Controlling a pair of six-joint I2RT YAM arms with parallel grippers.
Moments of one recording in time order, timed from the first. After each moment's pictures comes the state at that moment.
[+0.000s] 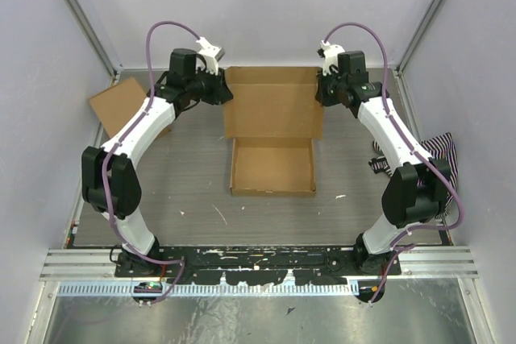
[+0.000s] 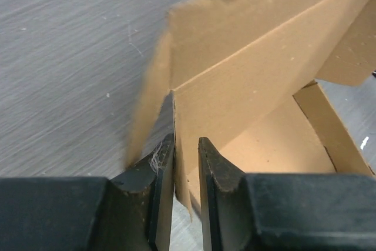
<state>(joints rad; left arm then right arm) -0.34 1.75 1.54 -0.32 0.39 -0.08 0.20 1.62 1.48 -0.51 -0.15 -0.06</state>
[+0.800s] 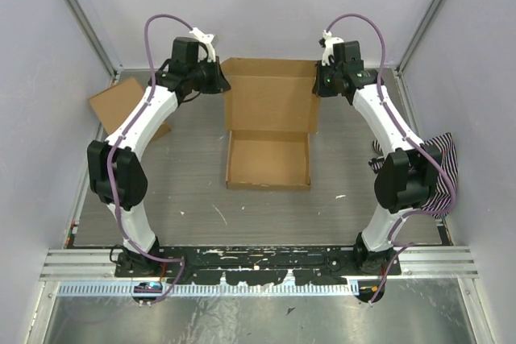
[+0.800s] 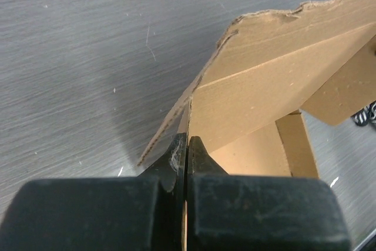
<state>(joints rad) -0.34 1.85 1.73 -0.48 0.30 -0.26 0.20 1.75 1.65 -0.59 -0.14 0.08</state>
